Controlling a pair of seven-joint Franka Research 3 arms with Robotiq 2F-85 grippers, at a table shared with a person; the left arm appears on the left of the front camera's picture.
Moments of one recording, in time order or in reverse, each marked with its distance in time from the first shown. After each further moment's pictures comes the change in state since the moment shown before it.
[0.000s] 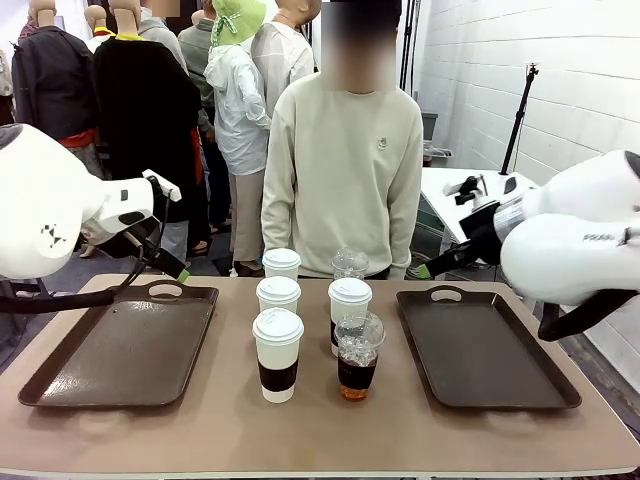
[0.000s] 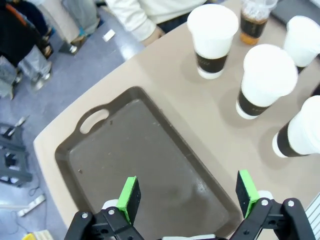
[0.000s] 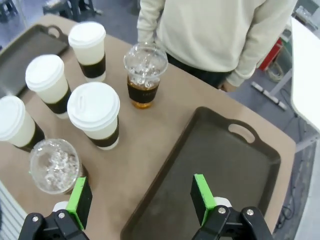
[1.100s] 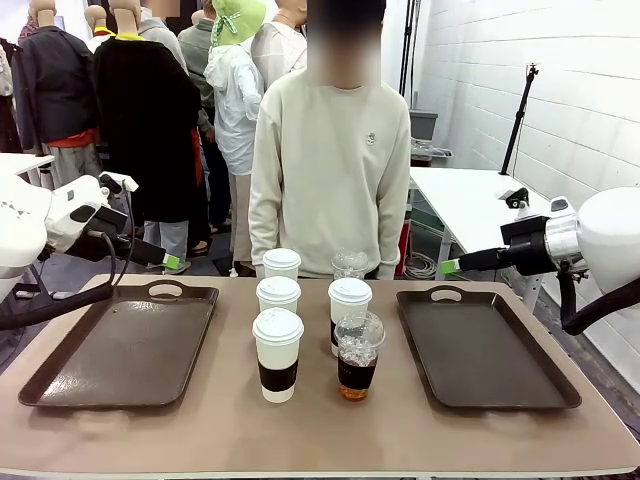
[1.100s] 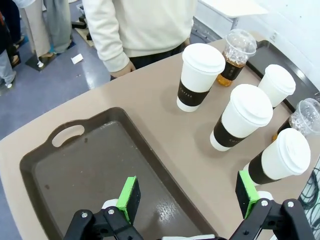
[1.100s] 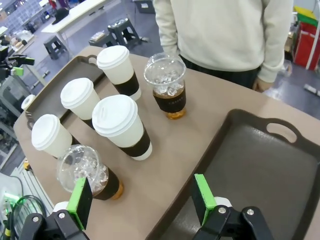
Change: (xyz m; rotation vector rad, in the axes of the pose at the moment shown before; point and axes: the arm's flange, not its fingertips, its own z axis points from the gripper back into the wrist) left arm -0.031 0.052 -0.006 -0.221 -0.206 0.181; right arm -0.040 -0.070 -0.006 0.295 -0.129 -0.186
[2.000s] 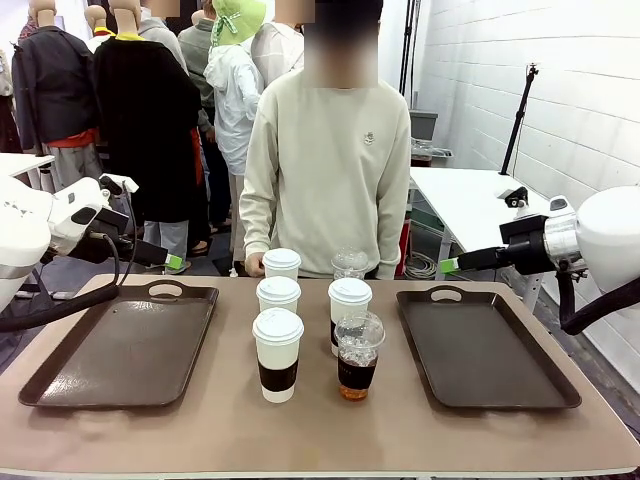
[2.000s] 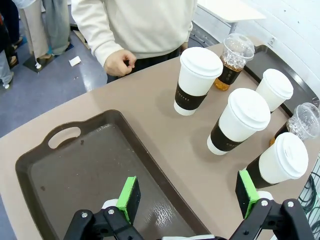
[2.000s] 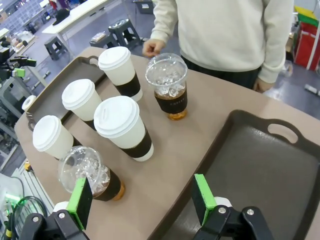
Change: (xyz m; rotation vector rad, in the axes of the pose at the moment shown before) left arm -0.001 -0.001 -0.002 -0.006 -0.014 0.011; right arm 0.001 0.001 0.000 -0.001 -0.001 -0.004
